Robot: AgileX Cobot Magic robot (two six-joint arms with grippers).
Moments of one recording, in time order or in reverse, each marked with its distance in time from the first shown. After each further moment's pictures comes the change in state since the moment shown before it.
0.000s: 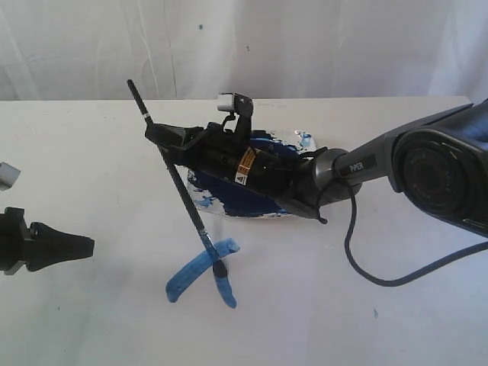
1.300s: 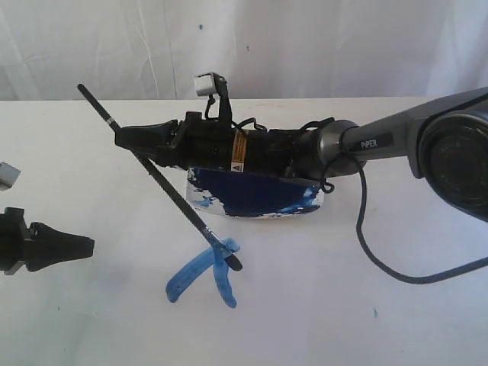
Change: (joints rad) left arm 0.000 0.000 0.000 0.000 0.000 0.002; right arm 0.000 -0.088 -0.052 -0.349 -0.016 0.205
